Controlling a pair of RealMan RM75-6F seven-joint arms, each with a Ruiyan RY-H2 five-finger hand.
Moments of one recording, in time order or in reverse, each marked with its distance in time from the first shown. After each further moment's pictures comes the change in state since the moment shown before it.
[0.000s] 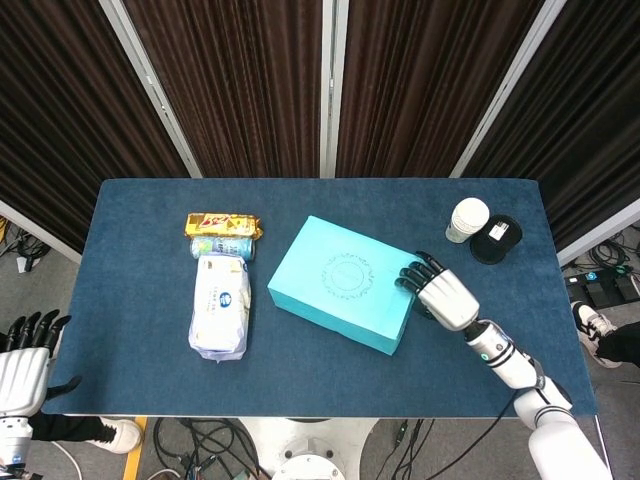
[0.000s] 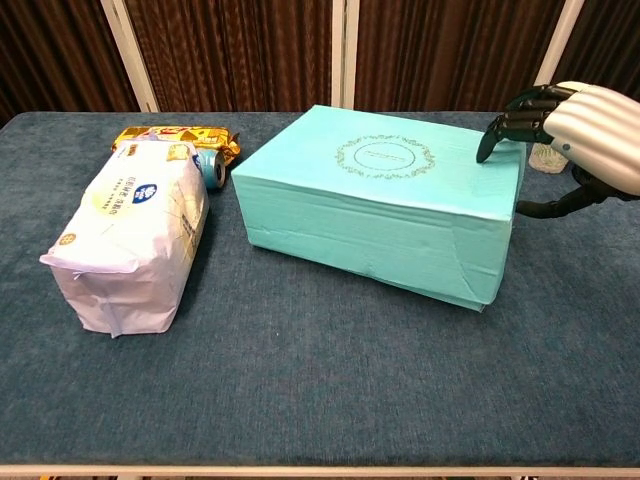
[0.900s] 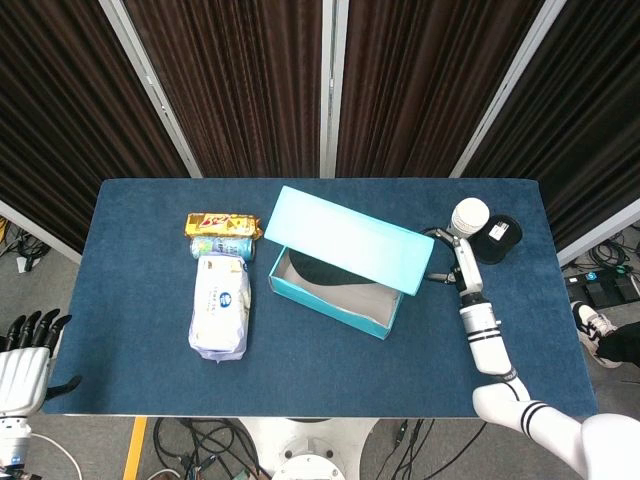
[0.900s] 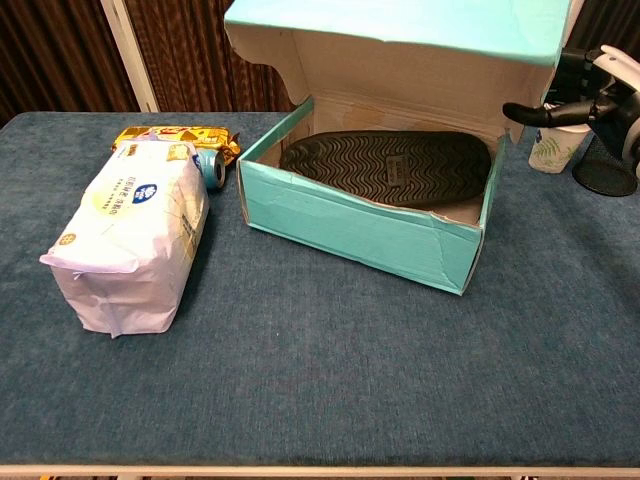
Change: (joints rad) left arm 0.000 0.018 0.004 -0.025 0.008 0.004 0.010; right arm 0.020 0.217 0.342 -0.775 0.428 -0.465 0.509
